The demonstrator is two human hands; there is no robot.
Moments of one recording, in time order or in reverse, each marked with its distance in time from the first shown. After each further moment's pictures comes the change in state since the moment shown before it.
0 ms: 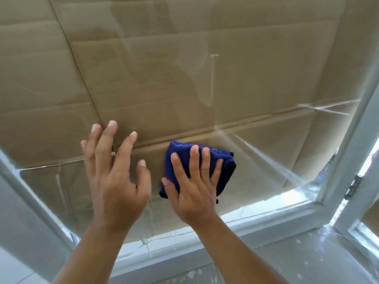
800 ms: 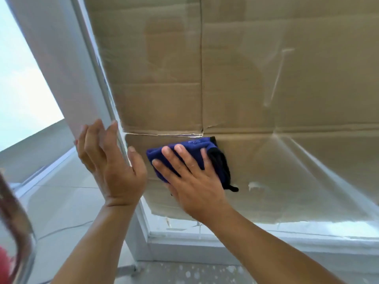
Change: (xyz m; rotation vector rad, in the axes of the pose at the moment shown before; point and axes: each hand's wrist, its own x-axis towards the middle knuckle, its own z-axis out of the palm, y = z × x) left_hand -0.034 -0.118 -0.072 0.324 0.282 -0.224; right_hand 0.015 -0.112 0.023 -0.007 -0.151 -0.533
